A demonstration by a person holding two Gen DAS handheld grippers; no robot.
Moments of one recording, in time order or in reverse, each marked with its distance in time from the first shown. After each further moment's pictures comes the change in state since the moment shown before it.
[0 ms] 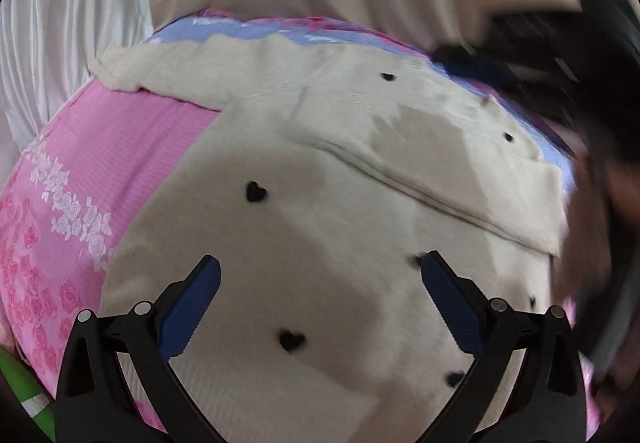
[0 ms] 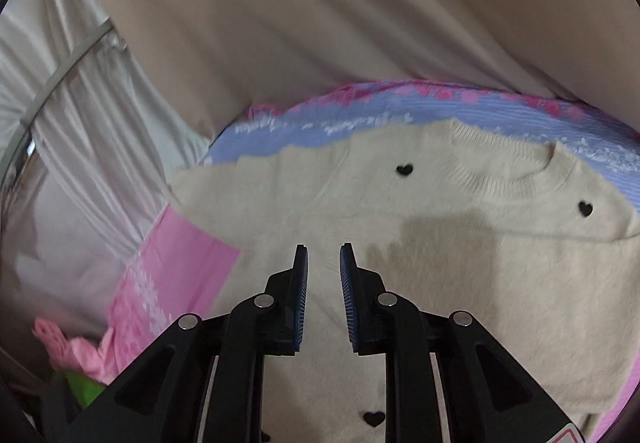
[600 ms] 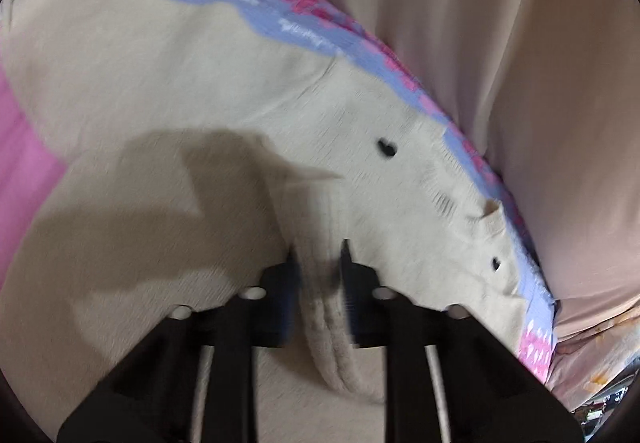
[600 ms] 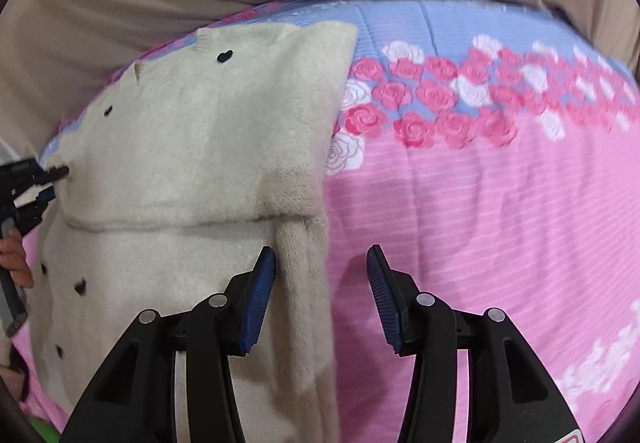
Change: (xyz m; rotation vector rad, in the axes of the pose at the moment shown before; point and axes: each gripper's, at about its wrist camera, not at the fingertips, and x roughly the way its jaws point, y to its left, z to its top) left arm 0.139 -0.005 0.128 -0.259 0.074 -0.279; right arm -0.091 -0.191 -0.166 0.402 0.016 -0.463
